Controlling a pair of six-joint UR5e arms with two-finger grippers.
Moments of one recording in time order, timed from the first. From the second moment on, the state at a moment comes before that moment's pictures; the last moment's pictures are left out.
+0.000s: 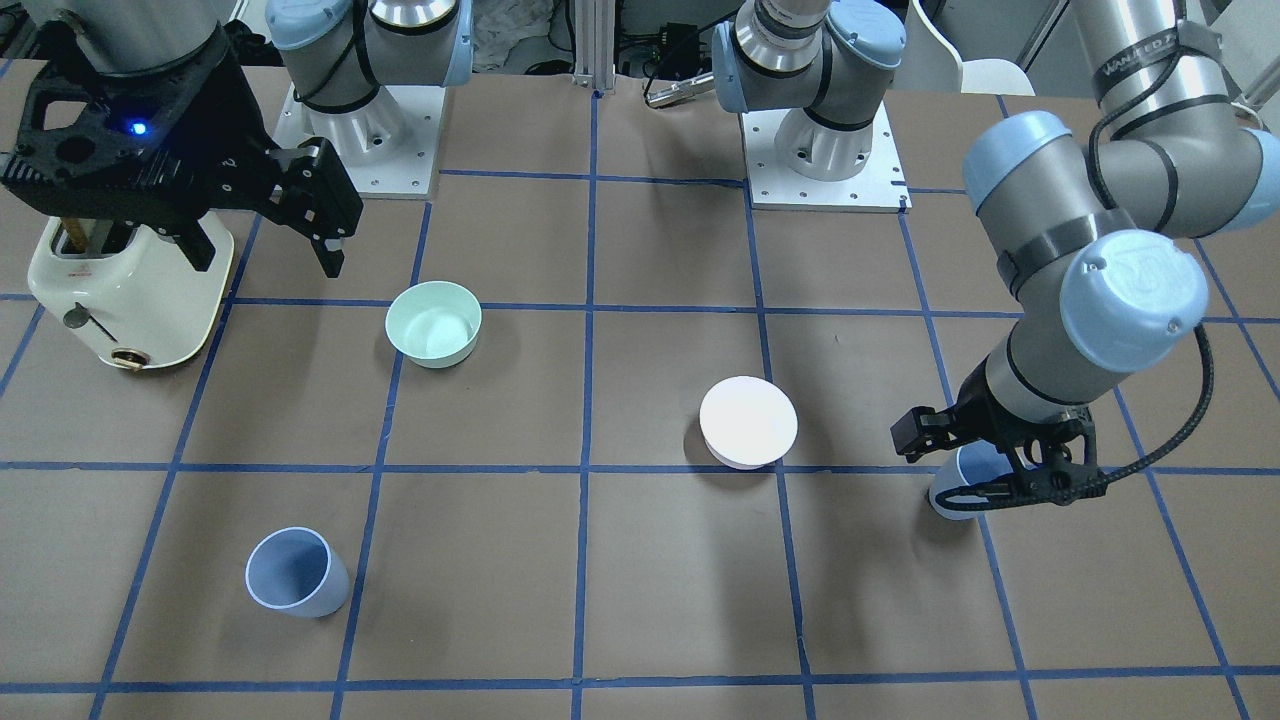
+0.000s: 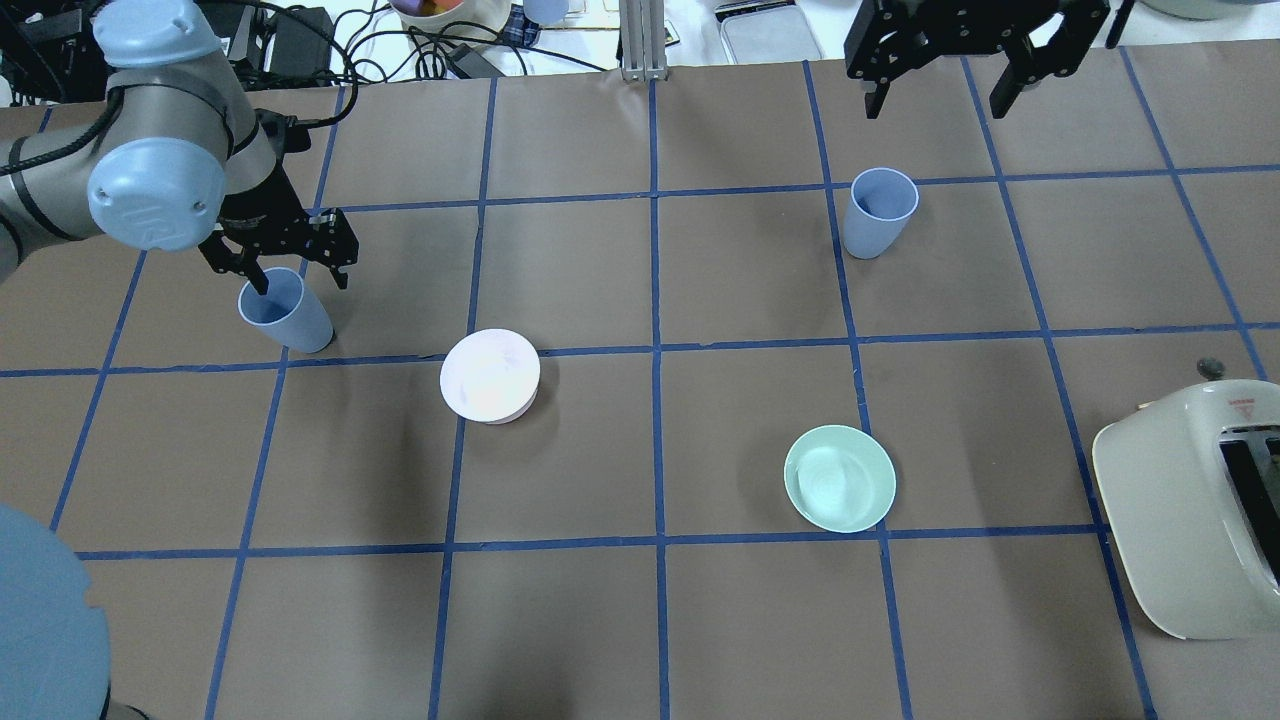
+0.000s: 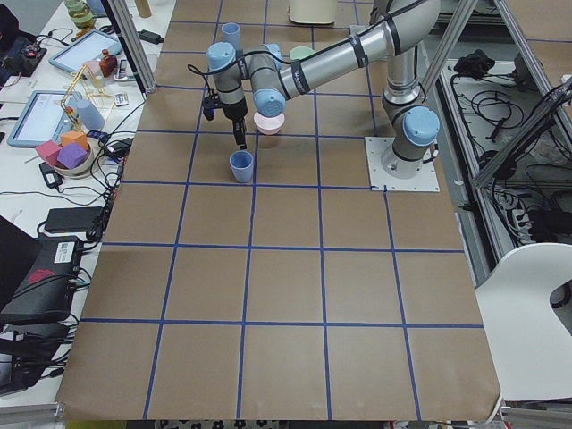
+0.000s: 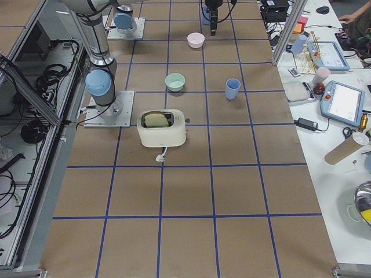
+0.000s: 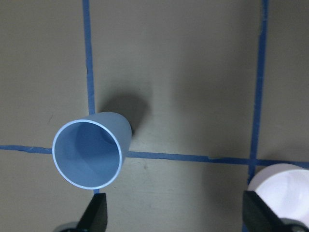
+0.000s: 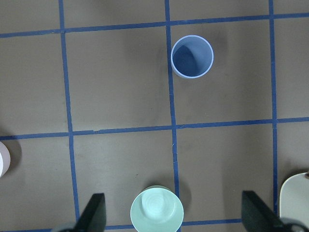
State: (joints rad) left arm -1.37 -1.92 -1.67 -1.23 1.69 0.09; right arm 1.61 -1.46 1.31 -1.50 -1.57 0.09
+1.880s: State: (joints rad) left arm -1.91 -1.98 -1.52 -1.19 1.50 -0.55; right arm 1.61 -1.46 1.31 -1.50 -1.56 0.10
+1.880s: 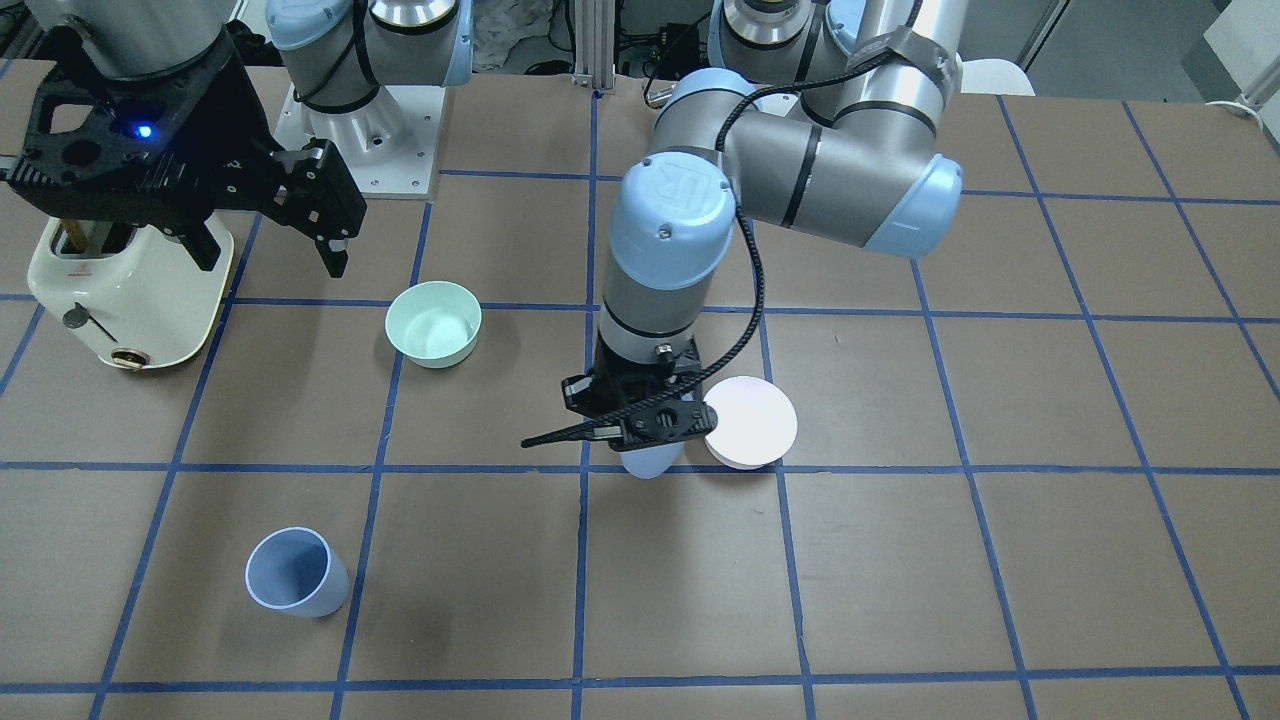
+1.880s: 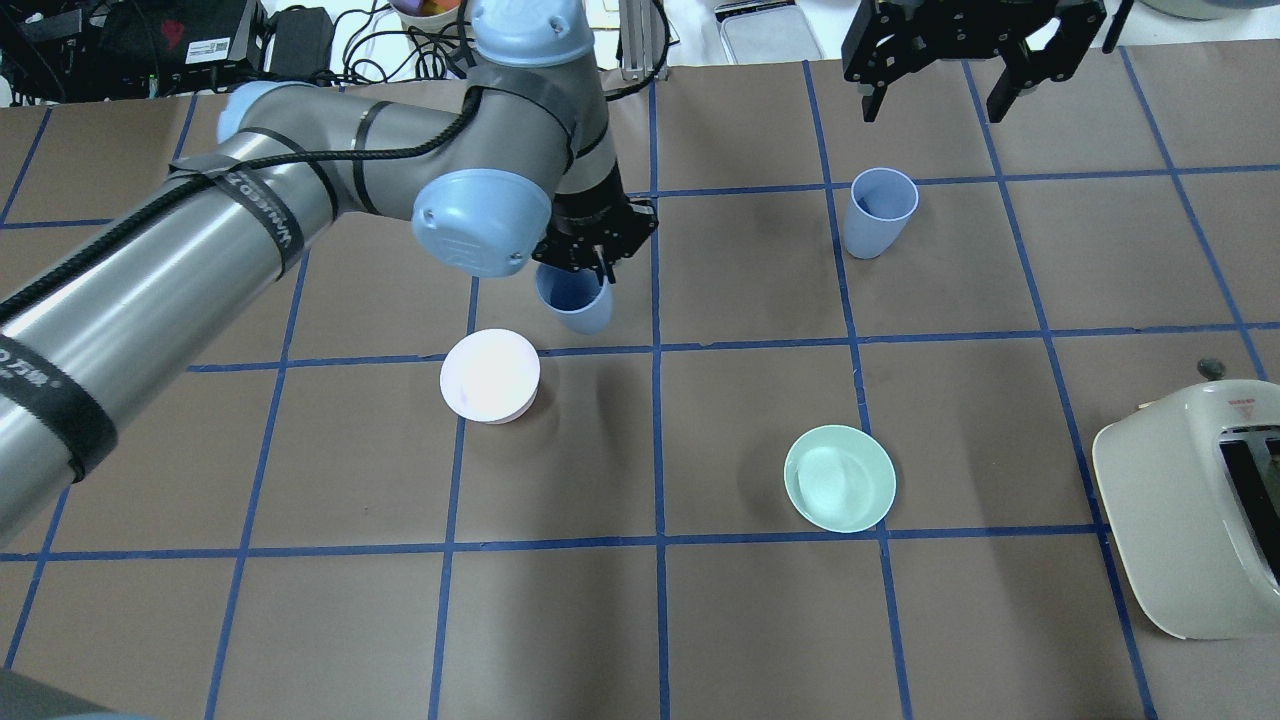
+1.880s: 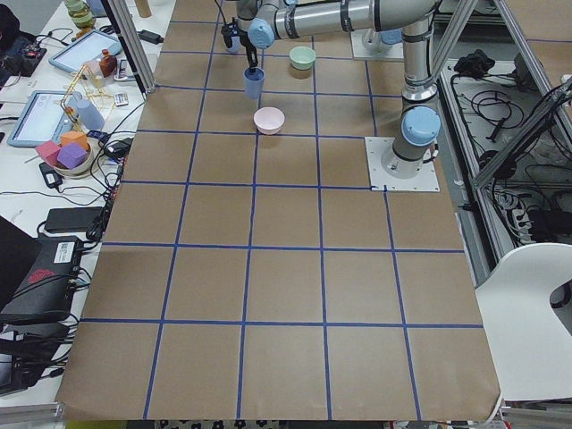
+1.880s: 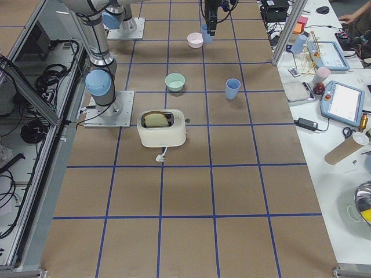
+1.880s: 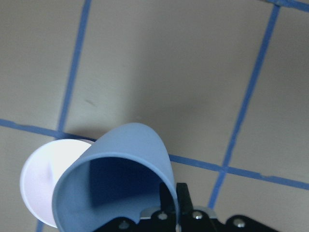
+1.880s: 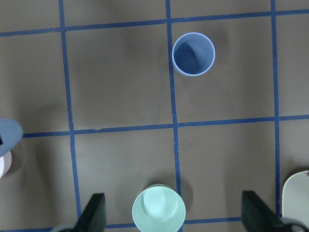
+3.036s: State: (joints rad) left arm -1.92 -1.98 -1.51 -1.25 1.46 -0.52; right arm 1.59 -1.45 1.32 -1.56 -1.57 0.06
